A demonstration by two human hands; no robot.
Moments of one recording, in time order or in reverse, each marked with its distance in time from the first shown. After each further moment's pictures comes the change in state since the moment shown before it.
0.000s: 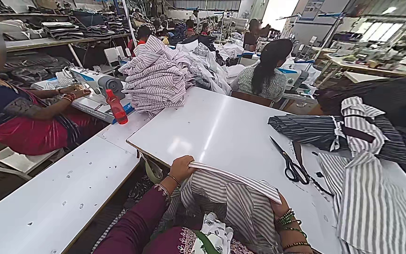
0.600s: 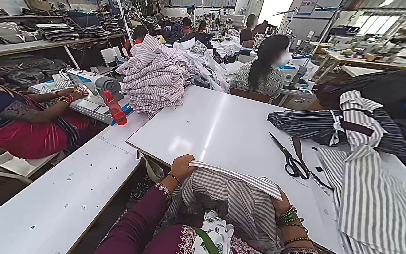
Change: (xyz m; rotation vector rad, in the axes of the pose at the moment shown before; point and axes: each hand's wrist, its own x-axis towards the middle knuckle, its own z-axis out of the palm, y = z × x) left_hand 0.000 -0.002 0.001 0.000 0.013 0.033; right_hand -0.004 -0.001 0.003 0.025 0.001 -0.041
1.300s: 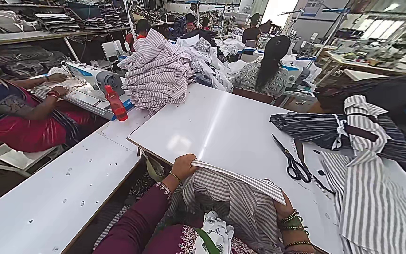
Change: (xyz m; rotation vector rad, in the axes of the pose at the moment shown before) left_hand -0.002 0.000 -0.001 -0.017 -0.002 0.023; right_hand 0.008 0.006 -0.007 0.071 -0.149 -0.024
